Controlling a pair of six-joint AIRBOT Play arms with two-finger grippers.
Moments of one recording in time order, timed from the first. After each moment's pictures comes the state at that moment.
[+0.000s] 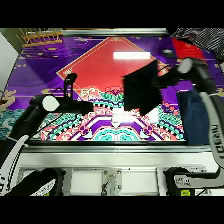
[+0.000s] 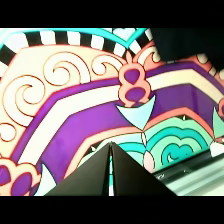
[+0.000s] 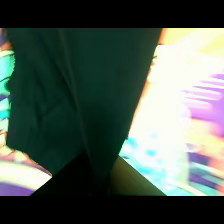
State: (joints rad) left arm -0.35 -1.11 0.94 1.15 -0.93 -1.61; right arm -0.01 -1.49 1.50 -1.34 1.14 1.51
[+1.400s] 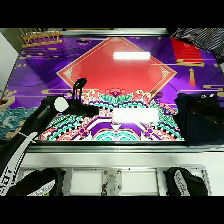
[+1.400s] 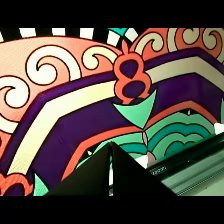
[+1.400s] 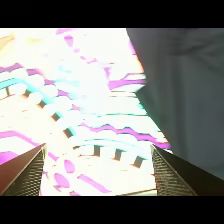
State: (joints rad) left arm -0.40 -1.18 0.94 1.15 -0.92 -1.60; right arm -0.42 -0.73 0.89 -1.27 1.17 1.51
